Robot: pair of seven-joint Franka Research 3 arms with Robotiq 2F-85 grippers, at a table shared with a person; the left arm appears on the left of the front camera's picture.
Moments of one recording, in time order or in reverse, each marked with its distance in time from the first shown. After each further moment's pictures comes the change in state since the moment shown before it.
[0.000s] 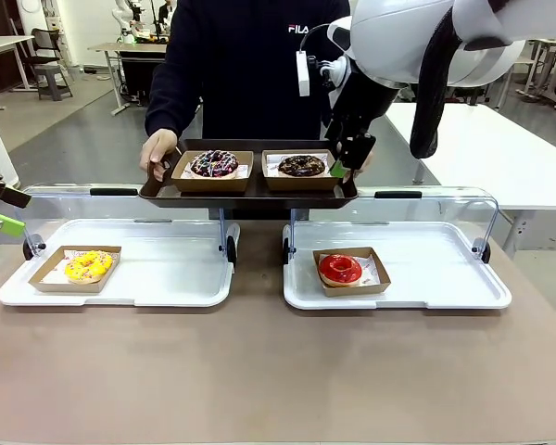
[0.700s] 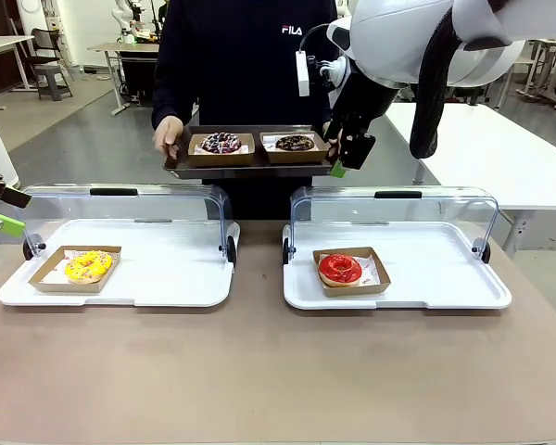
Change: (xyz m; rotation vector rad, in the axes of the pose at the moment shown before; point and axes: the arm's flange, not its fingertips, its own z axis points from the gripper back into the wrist) left arm 0.000 0.000 0.000 0.000 0.000 0.000; right arm 0.000 0.000 0.000 0.000 0.000 0.000
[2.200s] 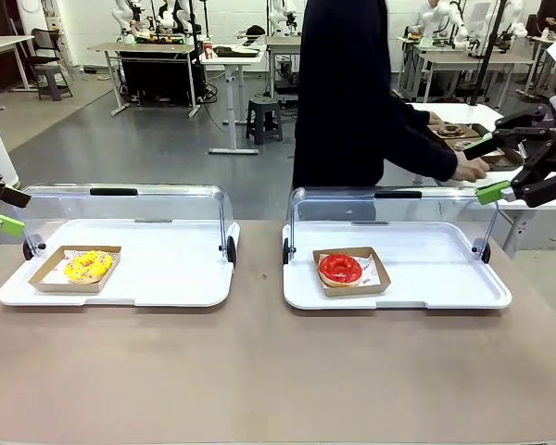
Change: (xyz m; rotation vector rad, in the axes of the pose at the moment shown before) left arm 0.000 0.000 0.000 0.000 -0.001 0.001; right arm -0.236 0.131 0.094 0.001 -0.620 -0.221
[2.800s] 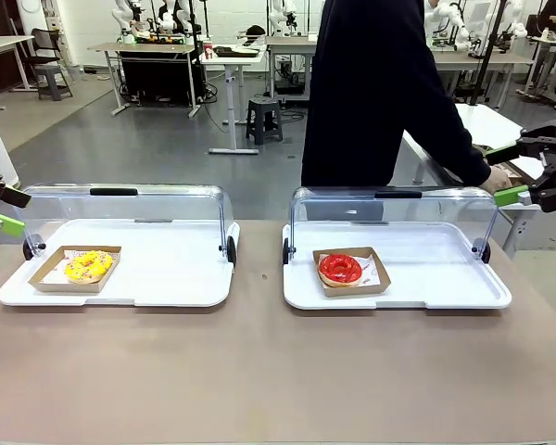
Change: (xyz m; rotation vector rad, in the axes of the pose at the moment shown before) left arm 0.000 0.000 0.000 0.000 0.000 0.000; right arm -0.043 -0.001 0.022 -0.101 -0.039 -0.099
